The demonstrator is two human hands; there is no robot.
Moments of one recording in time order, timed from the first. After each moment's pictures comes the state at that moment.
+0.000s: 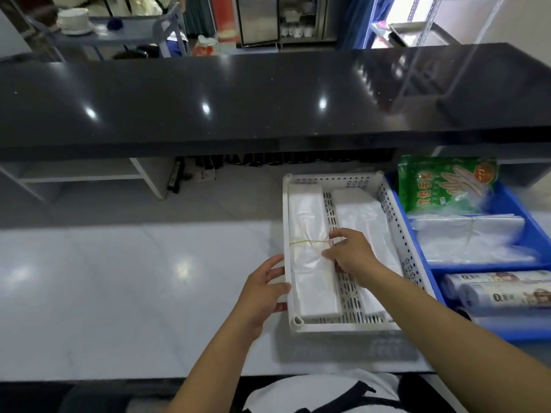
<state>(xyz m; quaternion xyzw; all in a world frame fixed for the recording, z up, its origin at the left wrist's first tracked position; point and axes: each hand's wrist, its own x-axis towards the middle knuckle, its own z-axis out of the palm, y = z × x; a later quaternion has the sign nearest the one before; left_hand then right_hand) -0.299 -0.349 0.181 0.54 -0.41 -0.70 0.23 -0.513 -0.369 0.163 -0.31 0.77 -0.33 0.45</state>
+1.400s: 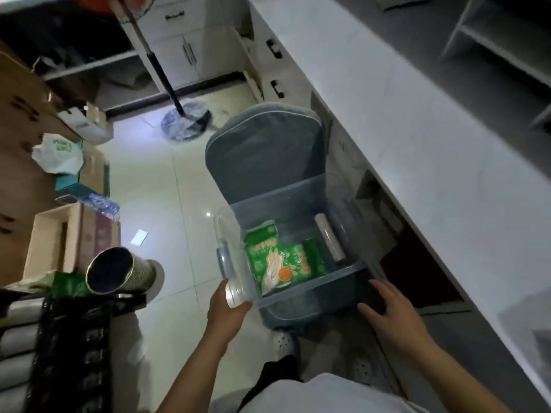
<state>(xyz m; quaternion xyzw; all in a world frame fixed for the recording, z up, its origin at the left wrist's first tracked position) -0.069 0.128 0.055 0.86 0.03 -0.31 0.40 -0.266 -0.144 0.087 -0.85 0.38 0.15 0.34</state>
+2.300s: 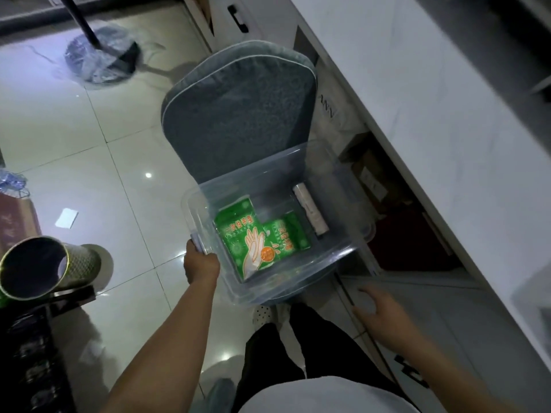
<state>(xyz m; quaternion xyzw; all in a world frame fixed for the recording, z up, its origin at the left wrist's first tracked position) 0.079 0.095 -0.077 0.87 0.15 -0.25 0.39 -0.220 -0.098 0.059 -0.77 0.48 0.24 0.35</state>
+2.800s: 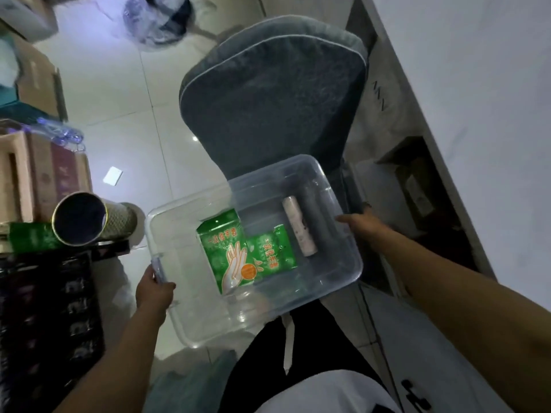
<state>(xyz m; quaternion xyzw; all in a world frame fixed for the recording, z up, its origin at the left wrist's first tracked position) 0.080 0.207 -0.077 0.85 0.28 -0.25 0.36 -0.028 -0.251 -0.054 -0.62 0.55 0.19 0.53</state>
